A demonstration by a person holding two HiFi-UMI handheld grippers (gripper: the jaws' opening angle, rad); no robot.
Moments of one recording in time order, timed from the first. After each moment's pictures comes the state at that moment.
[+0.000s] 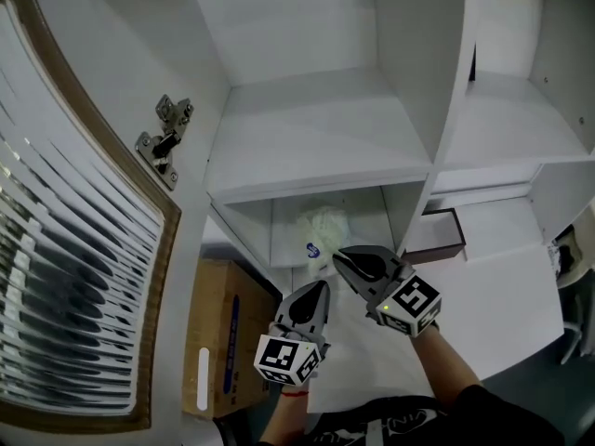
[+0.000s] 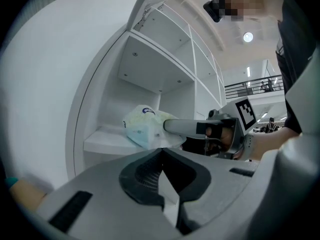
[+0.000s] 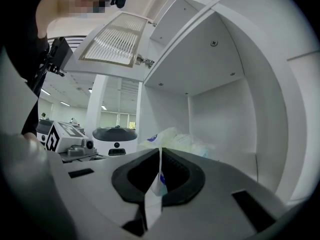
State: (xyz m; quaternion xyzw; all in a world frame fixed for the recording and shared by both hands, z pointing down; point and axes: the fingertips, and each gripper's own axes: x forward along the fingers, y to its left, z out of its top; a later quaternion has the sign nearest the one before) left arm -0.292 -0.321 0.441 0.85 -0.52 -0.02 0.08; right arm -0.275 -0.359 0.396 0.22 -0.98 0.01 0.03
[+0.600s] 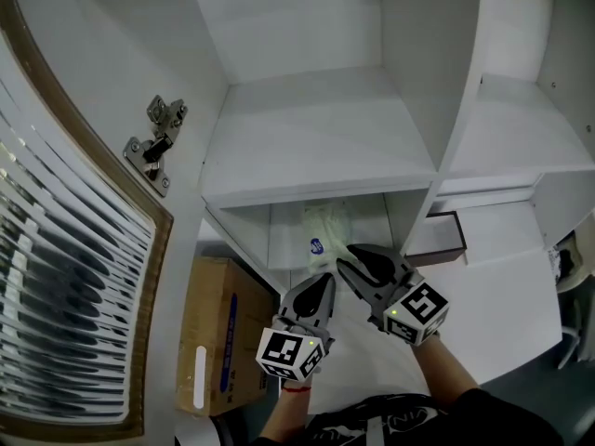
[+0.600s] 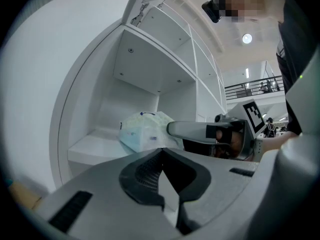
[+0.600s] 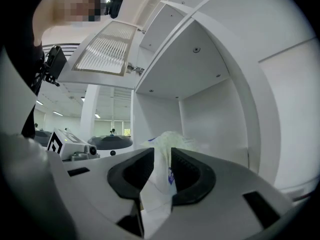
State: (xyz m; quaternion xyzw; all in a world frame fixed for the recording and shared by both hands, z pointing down) left arm -0.278 -0.341 0.431 0.85 -0.51 -0.02 0.08; right arm -0.258 -0.366 0.387 0.24 -0.97 0.04 -0.01
